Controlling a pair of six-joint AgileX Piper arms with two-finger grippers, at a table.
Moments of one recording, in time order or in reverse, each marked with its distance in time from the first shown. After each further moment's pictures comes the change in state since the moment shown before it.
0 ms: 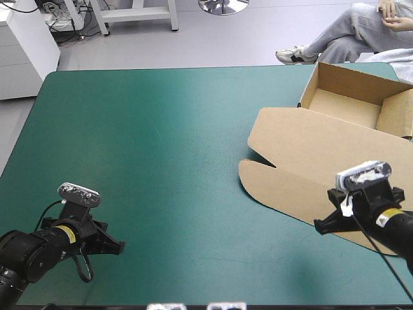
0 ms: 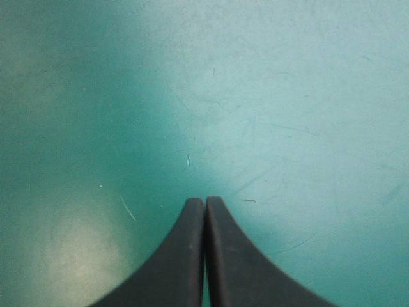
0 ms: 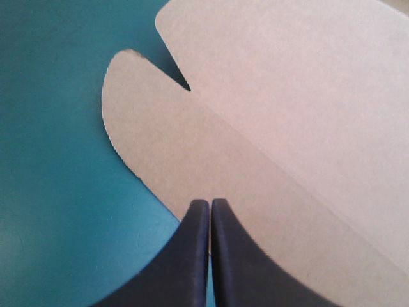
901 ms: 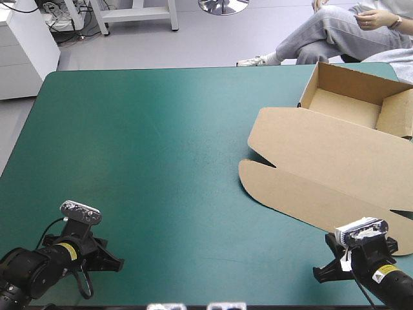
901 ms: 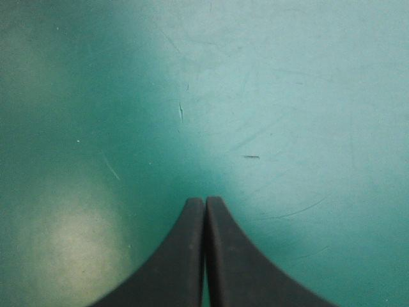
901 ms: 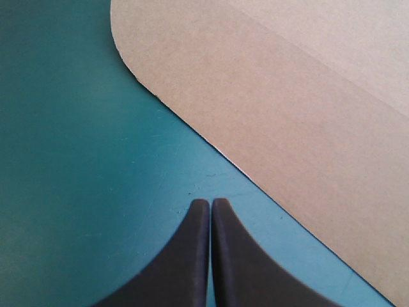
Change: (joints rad) left arm 0.000 -0.072 0.144 -0.010 -0.026 0.000; right arm 0.000 -0.324 0.351 0.044 -0.025 0.015
